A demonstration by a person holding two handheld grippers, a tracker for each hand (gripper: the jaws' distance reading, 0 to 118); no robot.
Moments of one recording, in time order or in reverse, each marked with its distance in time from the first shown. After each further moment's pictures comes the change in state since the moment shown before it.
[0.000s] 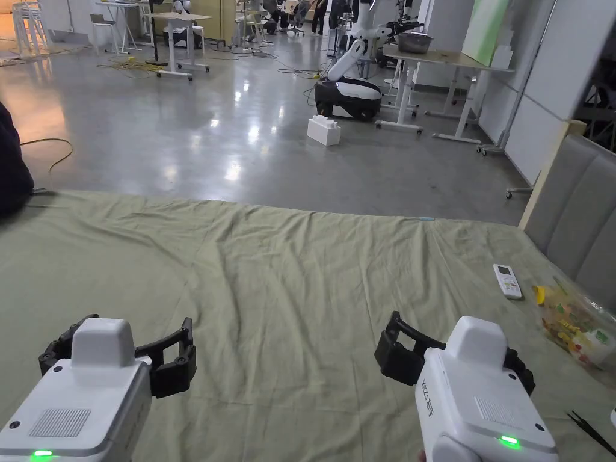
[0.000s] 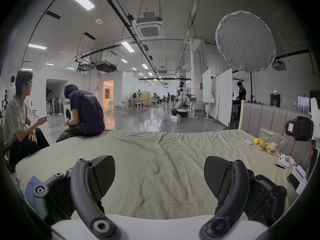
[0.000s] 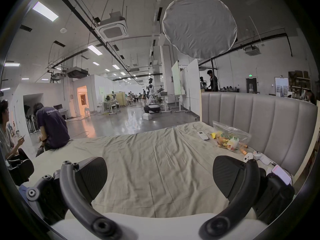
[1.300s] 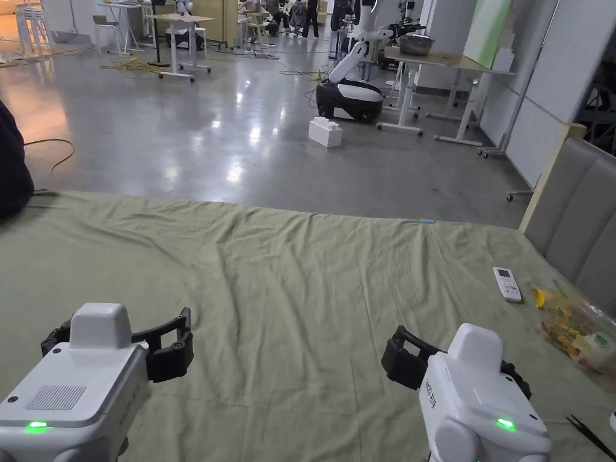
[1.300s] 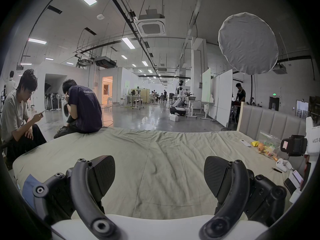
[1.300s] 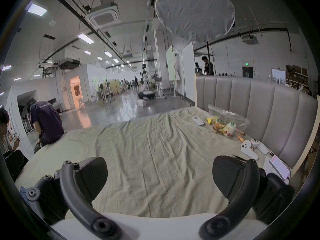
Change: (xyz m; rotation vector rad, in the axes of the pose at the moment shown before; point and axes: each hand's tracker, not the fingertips) left arm -0.006 0.012 -0.012 -0.025 -0.020 0.033; right arm 0.017 -0.019 -0.031 -0.093 -0.026 -0.021
